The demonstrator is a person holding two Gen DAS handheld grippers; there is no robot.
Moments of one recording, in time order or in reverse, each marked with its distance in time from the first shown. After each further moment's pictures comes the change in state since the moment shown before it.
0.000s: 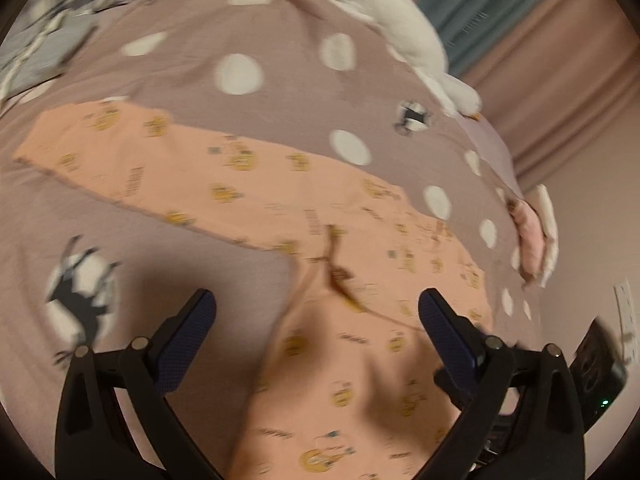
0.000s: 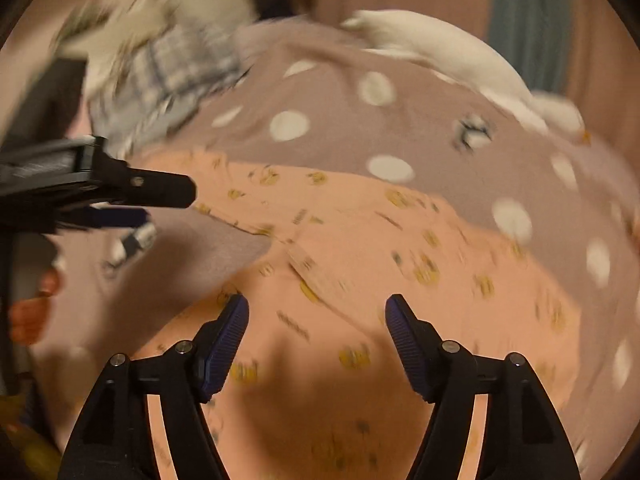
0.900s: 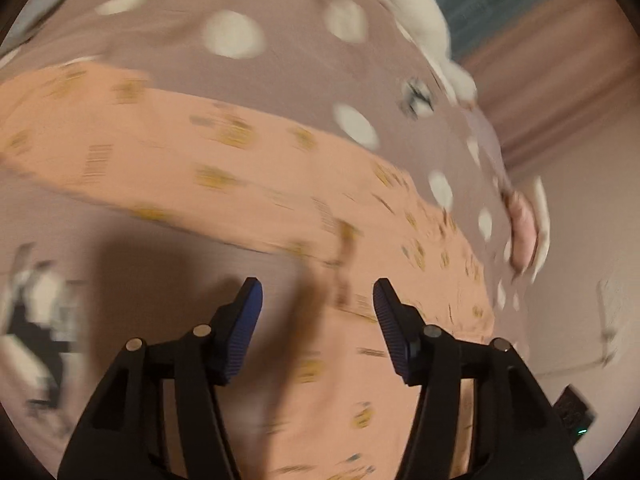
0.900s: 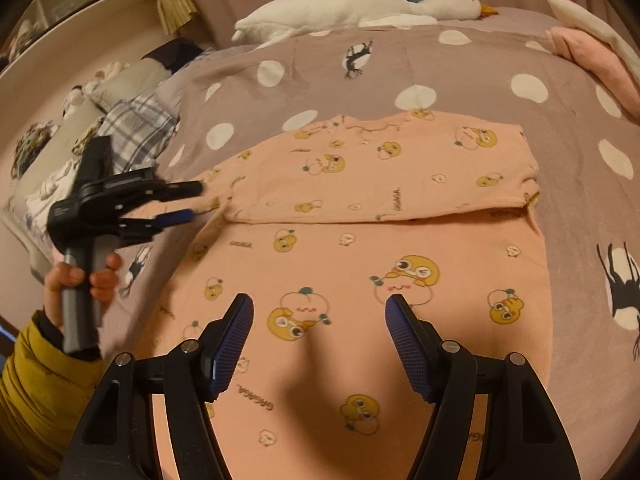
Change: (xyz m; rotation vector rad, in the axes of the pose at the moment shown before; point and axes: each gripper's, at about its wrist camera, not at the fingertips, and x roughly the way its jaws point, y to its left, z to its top) left arm 0.029 0.069 0.020 -0.092 0.061 -0.080; right arm -0.029 -0.042 -0.076 0.330 -0.006 0.018
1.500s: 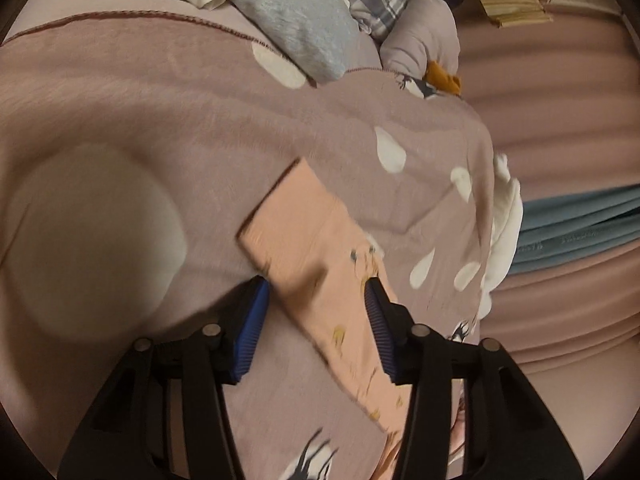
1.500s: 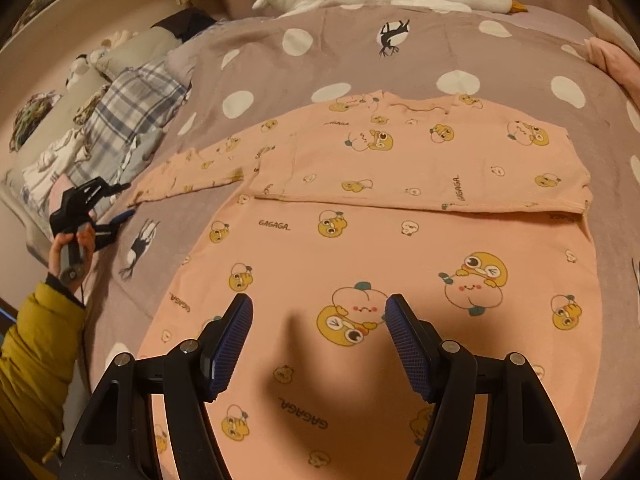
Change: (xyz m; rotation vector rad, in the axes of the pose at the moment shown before) left arm -0.087 0.216 0.057 -0.596 -0.363 -0.071; right arm 0.037 0.036 0.004 -0.041 0.091 -0.008
